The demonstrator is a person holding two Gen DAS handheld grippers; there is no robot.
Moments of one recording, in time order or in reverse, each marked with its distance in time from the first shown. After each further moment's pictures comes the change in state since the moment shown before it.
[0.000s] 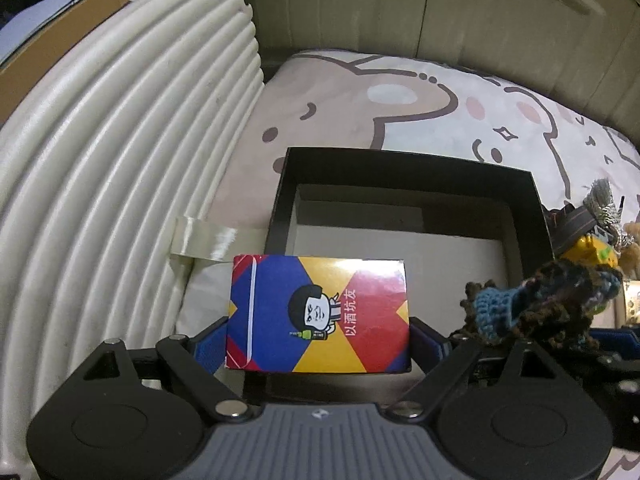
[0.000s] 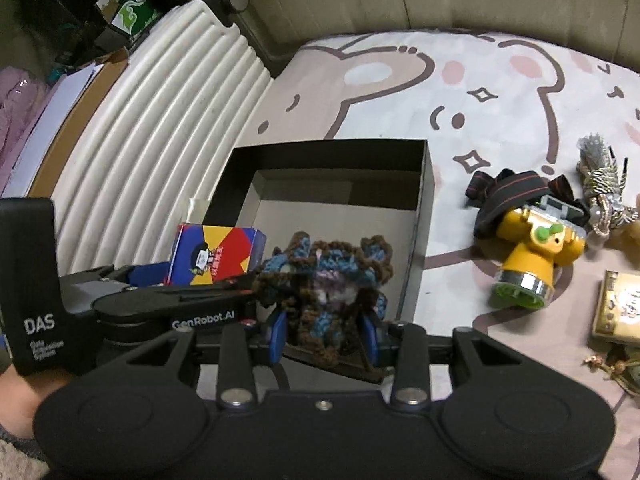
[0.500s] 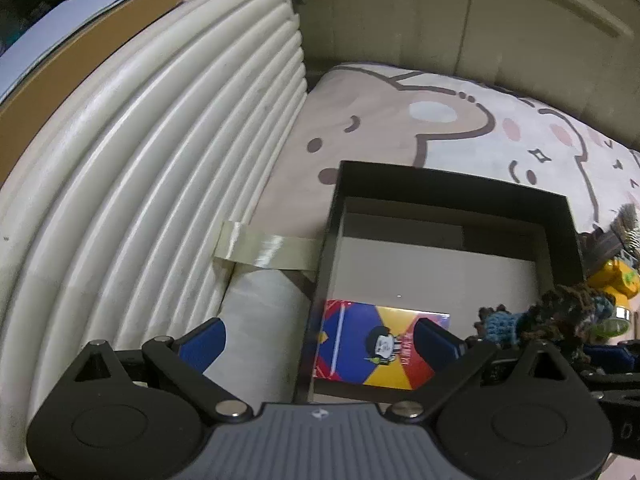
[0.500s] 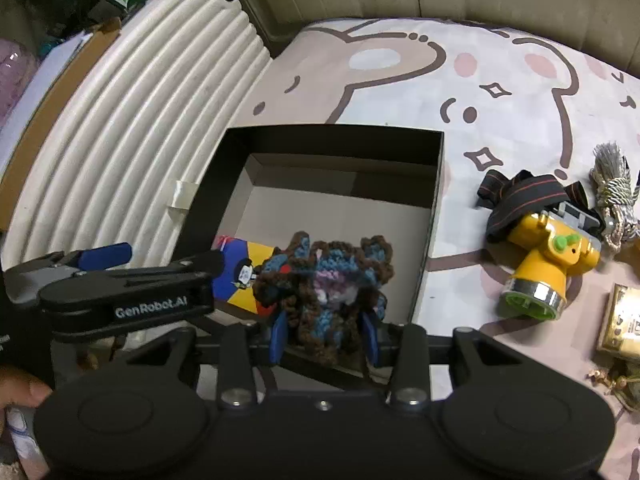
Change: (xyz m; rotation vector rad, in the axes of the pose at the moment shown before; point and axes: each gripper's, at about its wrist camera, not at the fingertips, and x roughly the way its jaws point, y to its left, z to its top) left arm 0.000 0.021 0.004 -0.061 -0.026 0.068; right arm 0.024 0.012 0.004 -0.052 0.041 -0.062
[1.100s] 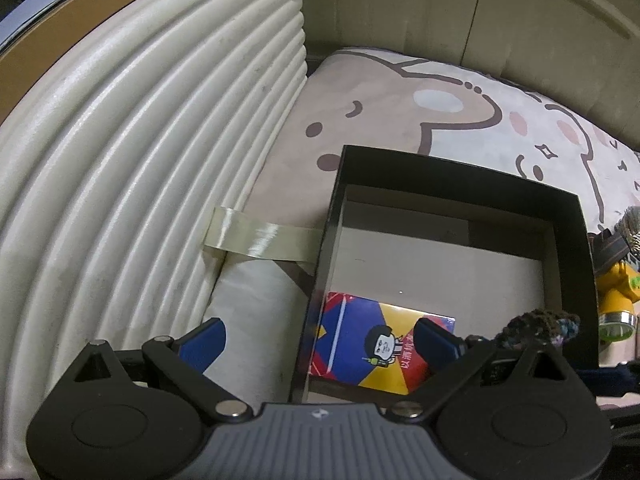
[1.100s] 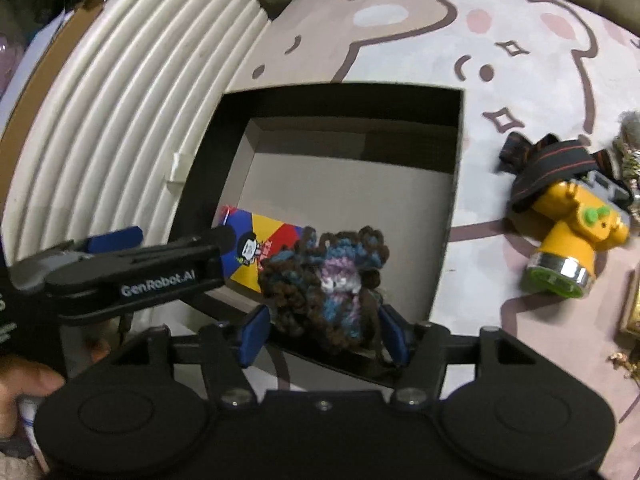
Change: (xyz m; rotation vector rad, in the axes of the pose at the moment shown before) left arm 0.014 0.002 0.002 -0.015 0.037 -0.035; right arm 0.010 0.000 0.002 0.043 0.089 0.039
